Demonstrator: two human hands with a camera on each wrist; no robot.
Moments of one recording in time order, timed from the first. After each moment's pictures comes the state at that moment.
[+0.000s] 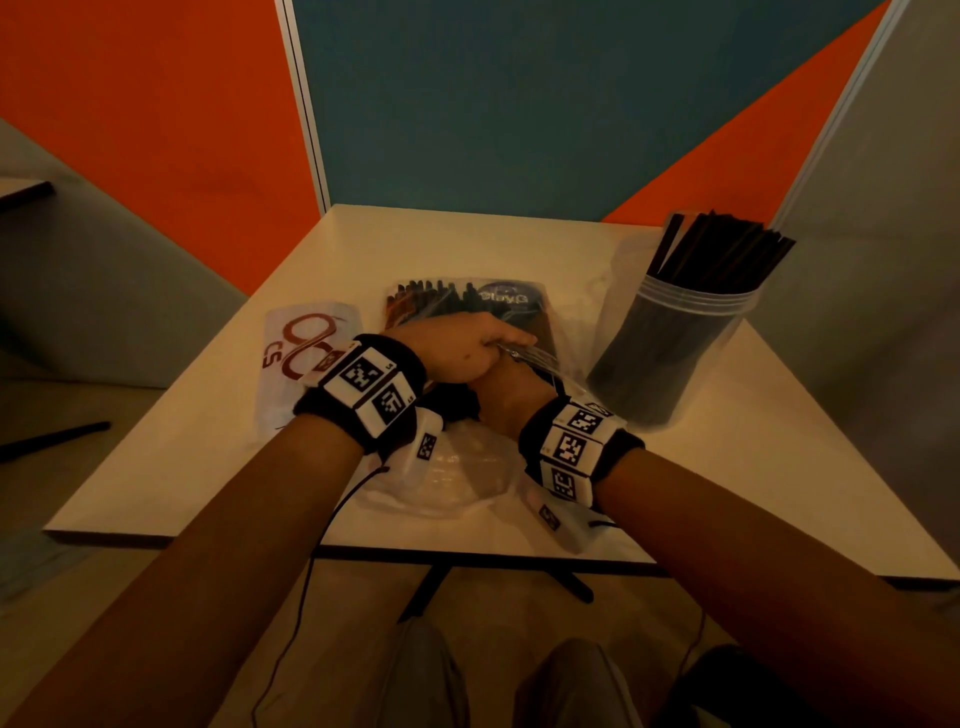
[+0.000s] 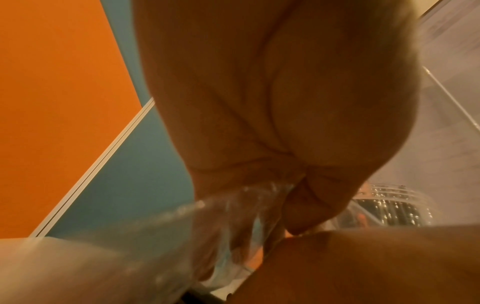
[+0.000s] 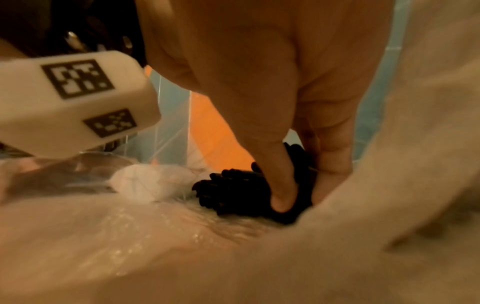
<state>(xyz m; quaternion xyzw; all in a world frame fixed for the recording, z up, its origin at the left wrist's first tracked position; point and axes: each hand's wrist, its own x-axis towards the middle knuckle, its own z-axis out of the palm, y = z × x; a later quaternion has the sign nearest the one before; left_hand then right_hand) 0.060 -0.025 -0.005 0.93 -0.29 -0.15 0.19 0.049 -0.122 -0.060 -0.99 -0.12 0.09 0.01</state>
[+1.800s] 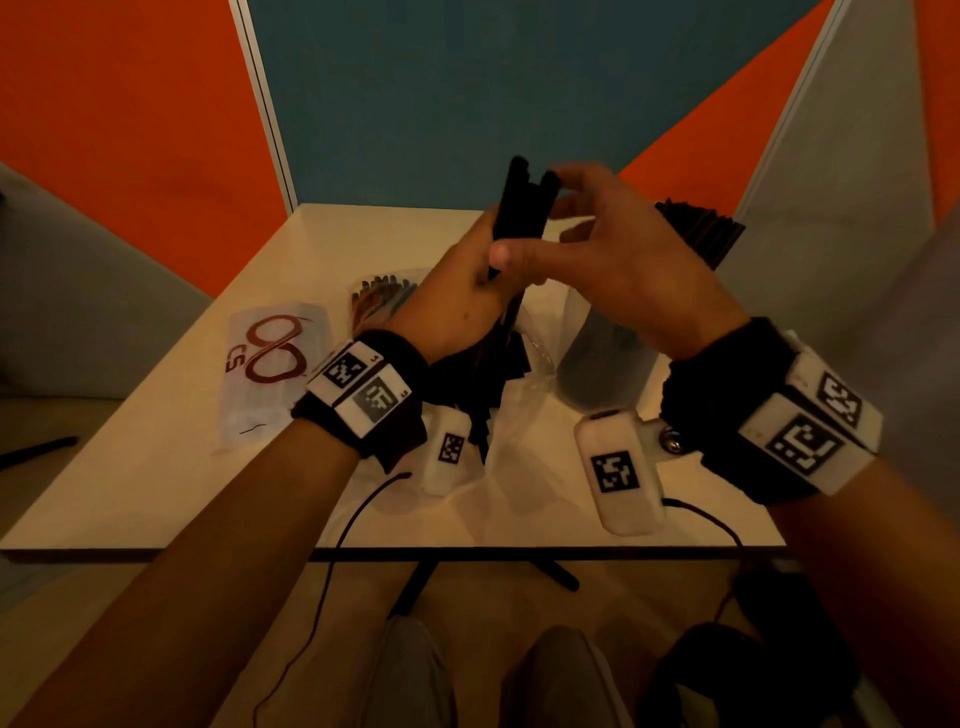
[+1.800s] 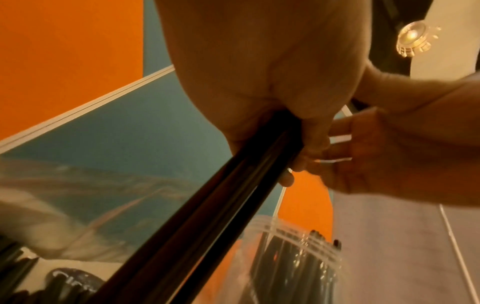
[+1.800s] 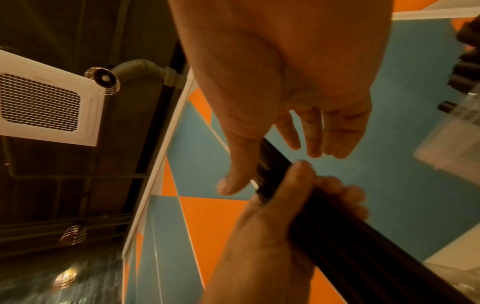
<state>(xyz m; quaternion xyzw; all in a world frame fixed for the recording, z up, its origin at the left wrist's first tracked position) 0.040 -0.067 0.012 0.73 -0.35 0.07 0.58 -0.012 -0.206 0.071 -0.88 -0.10 -0.11 0.45</state>
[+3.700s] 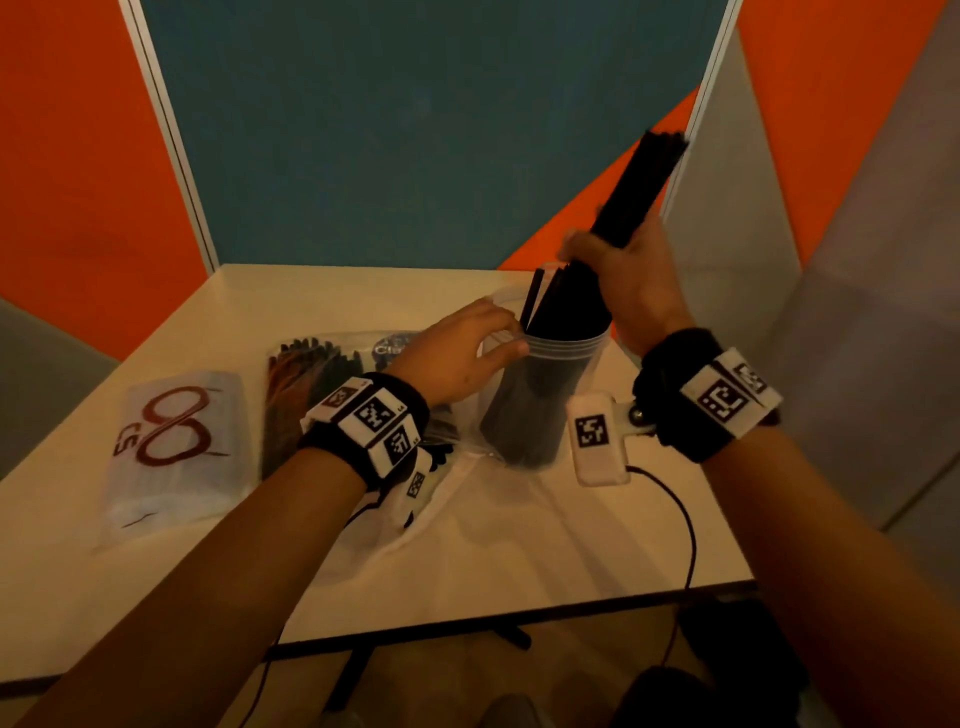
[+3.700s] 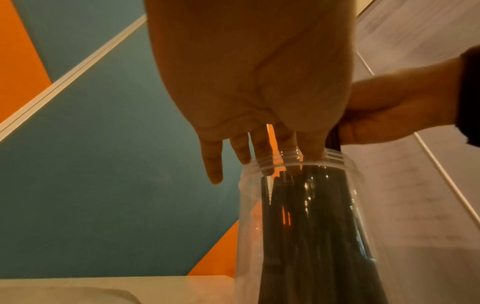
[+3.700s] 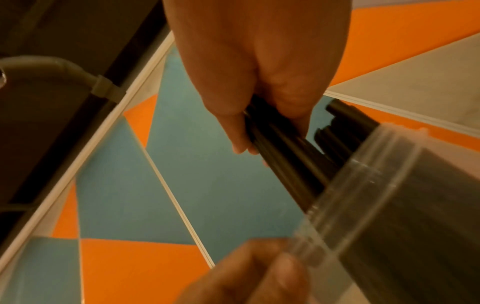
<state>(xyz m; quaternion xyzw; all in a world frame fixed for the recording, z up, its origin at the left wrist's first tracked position) 0.081 -0.132 0.002 0.85 -0.39 0.14 0.33 0.050 -0.307 0.072 -0.72 -0.05 -0.30 0.63</state>
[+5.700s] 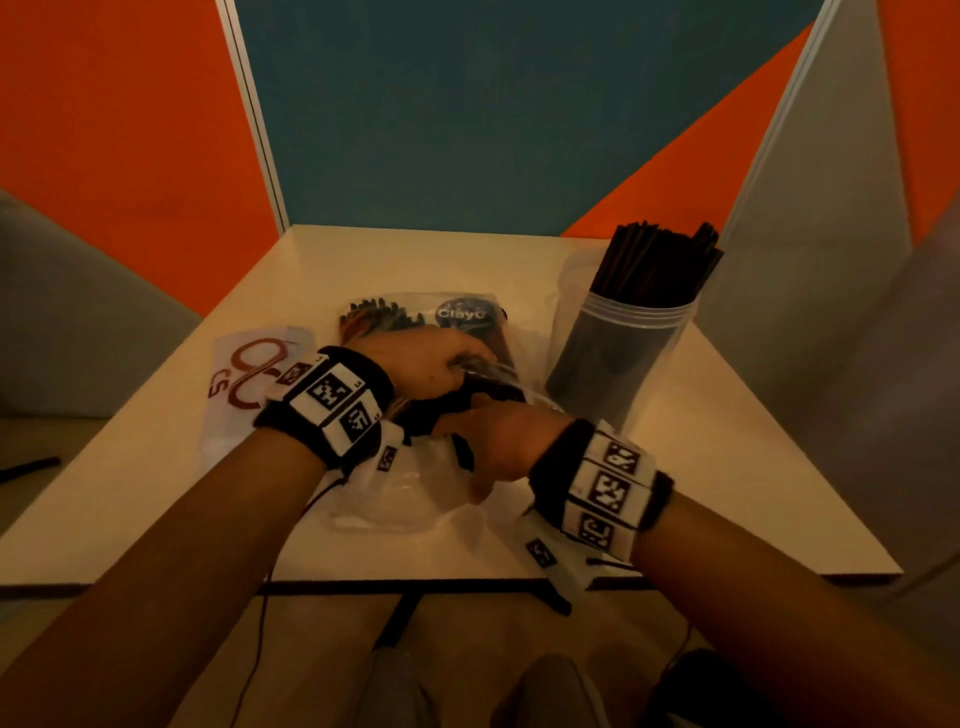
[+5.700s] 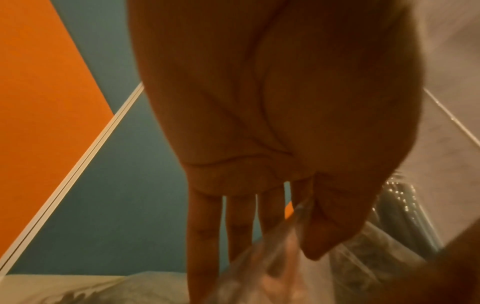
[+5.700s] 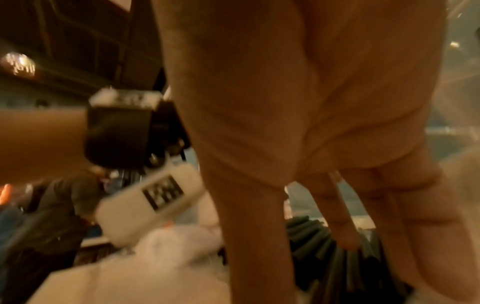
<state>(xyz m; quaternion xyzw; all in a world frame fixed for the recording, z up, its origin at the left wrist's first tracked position) 0.065 -0.044 0.003 0.94 -0.29 -0.14 0.12 0.013 -0.165 -0.029 -0.95 -0.22 0.23 -0.01</state>
